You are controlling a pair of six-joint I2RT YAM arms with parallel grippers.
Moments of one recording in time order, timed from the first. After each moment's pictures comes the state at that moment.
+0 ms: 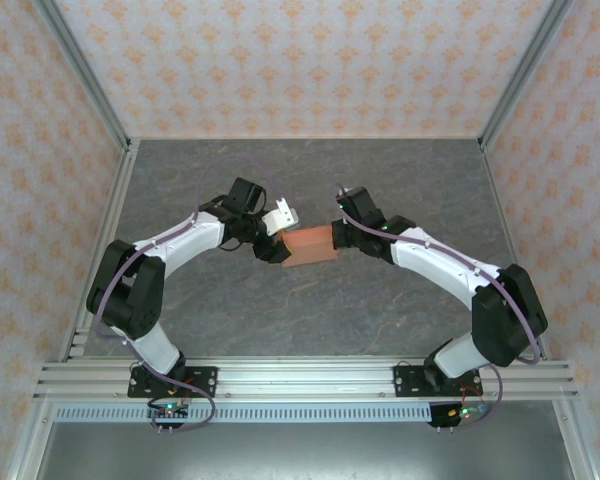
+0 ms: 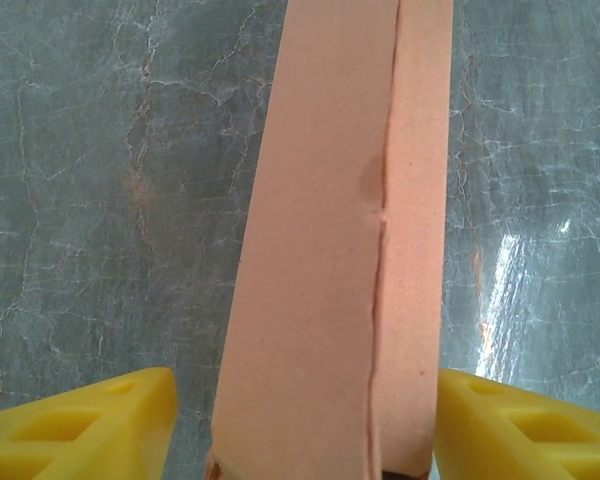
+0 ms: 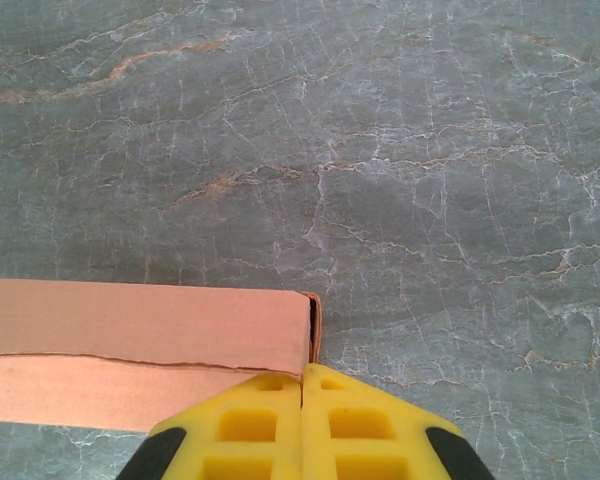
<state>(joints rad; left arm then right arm) -0.39 1.67 1.11 -0.48 0.49 0.61 0.62 1.48 1.05 -0.46 0.15 0.35</state>
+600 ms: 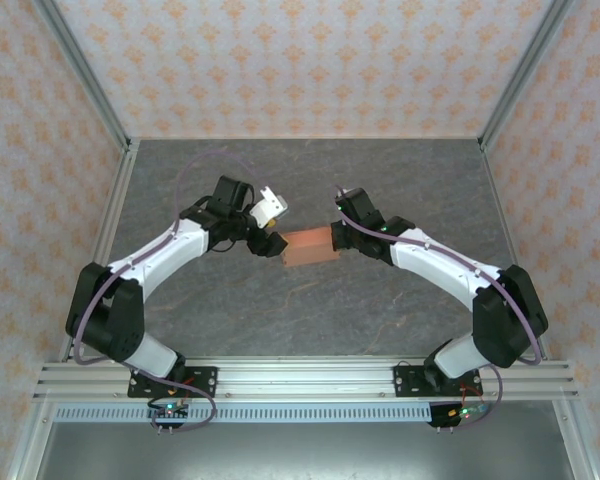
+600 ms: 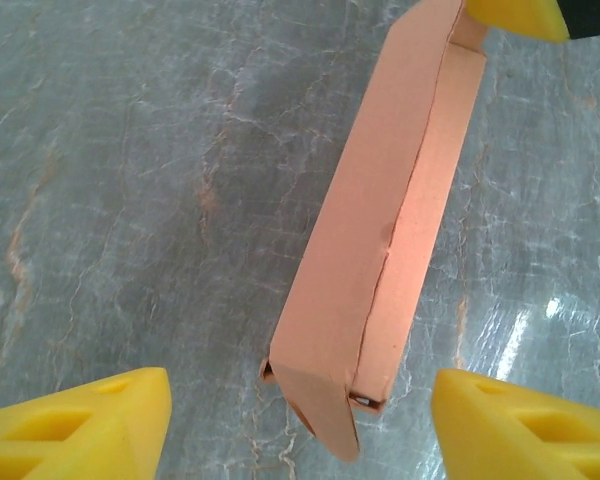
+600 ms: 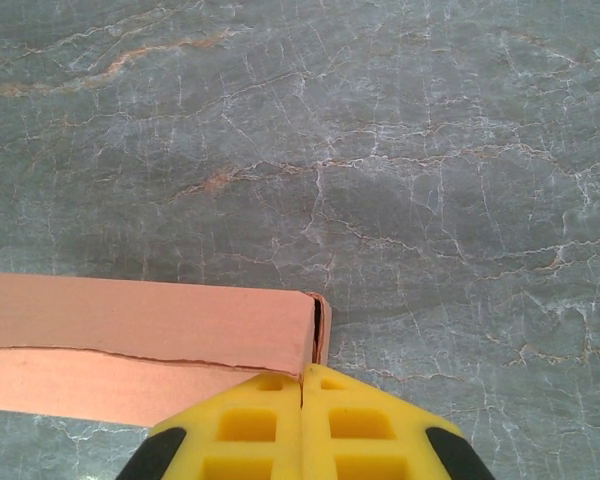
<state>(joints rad) -0.37 1.50 1.05 -0.43 0.44 0.36 0.64 1.48 1.05 -0.47 0.17 0.35</state>
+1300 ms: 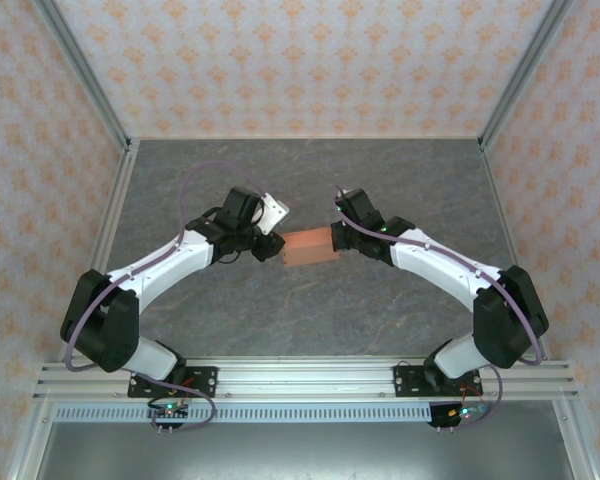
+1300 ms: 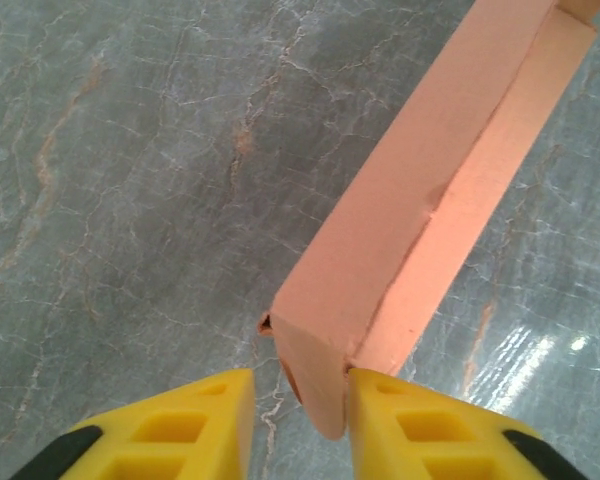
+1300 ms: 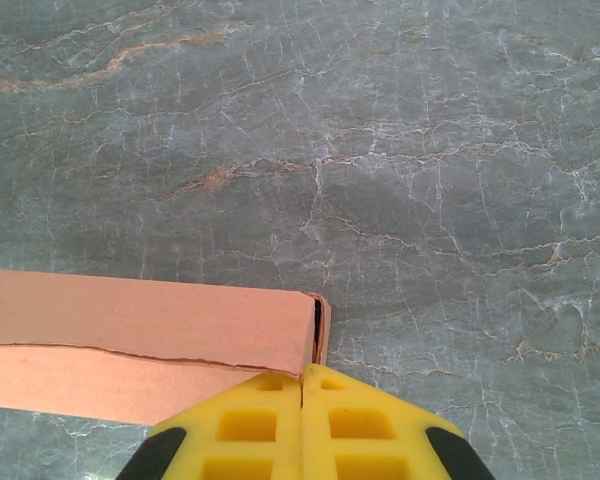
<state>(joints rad) -0.47 1.47 1.00 -0.42 0.21 0.16 0.64 1.47 1.05 -0.47 0.18 0.35</state>
